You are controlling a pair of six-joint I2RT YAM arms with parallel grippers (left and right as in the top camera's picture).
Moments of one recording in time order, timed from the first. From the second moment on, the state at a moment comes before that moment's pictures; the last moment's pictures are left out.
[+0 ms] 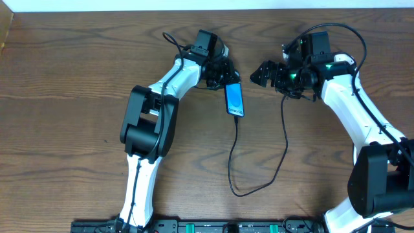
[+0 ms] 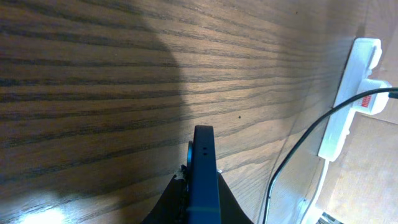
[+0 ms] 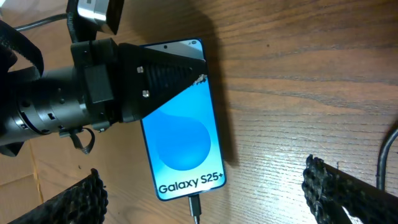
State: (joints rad) left arm -0.37 2.33 1.72 -0.48 0.66 -0.65; right arm 0.16 1.77 1.32 -0.63 -0.52 0.46
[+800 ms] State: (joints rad) left arm -0.40 2.33 1.72 -0.48 0.61 -0.67; right arm 0.16 1.77 1.32 -0.63 -0.51 0.46
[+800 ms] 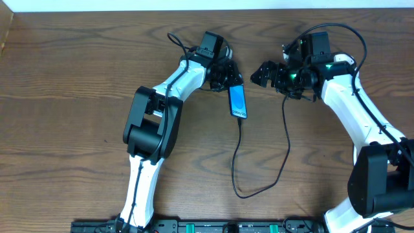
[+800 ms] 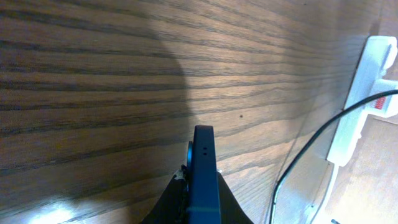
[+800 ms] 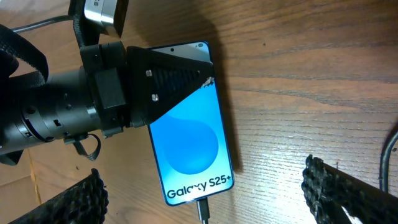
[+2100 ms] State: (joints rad) left arm -0.40 2.33 1.71 -0.50 0.54 -0.67; right arm 0.16 1.77 1.32 -0.64 -0.50 0.46
